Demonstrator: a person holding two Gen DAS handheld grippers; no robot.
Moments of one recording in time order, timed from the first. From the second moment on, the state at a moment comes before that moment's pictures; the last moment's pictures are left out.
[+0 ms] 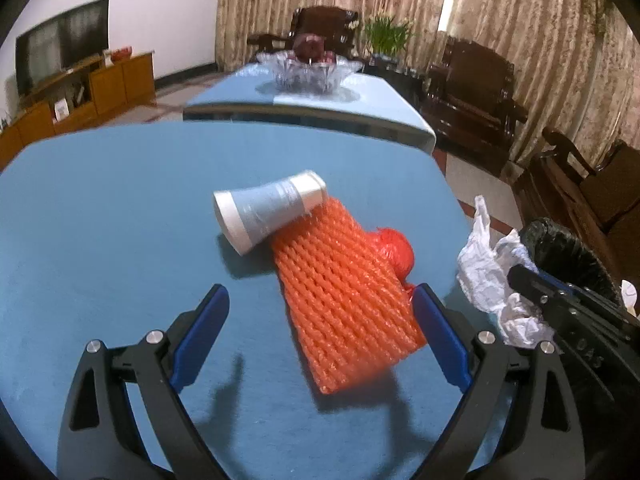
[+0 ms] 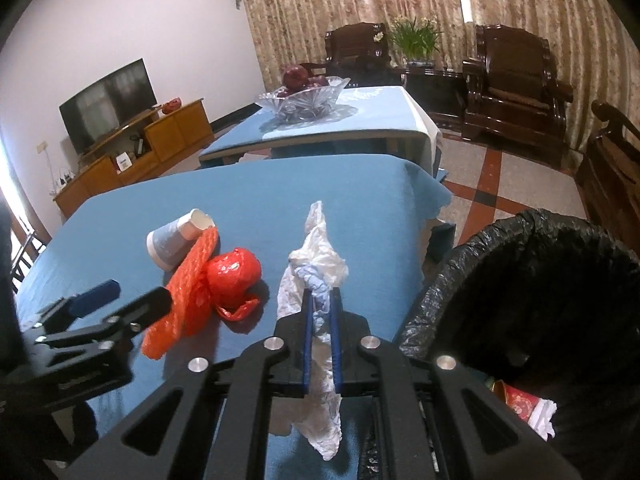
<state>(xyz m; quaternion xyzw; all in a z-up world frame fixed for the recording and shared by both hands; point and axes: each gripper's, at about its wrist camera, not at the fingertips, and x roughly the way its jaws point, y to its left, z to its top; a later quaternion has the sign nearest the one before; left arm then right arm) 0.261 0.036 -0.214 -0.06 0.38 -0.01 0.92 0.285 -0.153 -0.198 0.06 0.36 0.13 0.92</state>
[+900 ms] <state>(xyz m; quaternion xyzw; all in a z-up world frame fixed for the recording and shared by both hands) 0.214 0.032 -0.160 -0.06 0.36 -0.02 0.93 0.264 -0.151 -0.166 0.05 0.33 0.15 0.93</state>
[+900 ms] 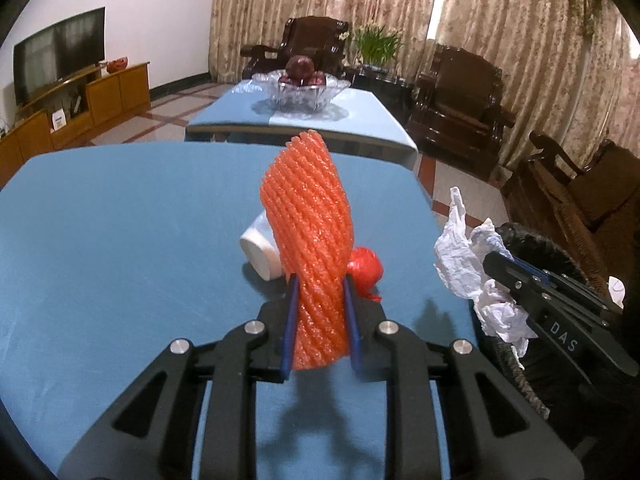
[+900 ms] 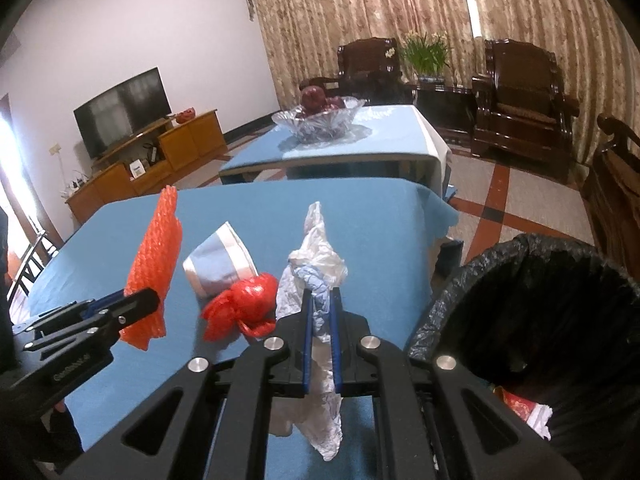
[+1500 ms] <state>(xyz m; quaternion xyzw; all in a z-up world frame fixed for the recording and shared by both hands) 0.183 0.006 -0.119 -0.04 0.32 -0.05 0.95 0.216 -0.178 -0.121 0.05 0.29 0.14 0.95</state>
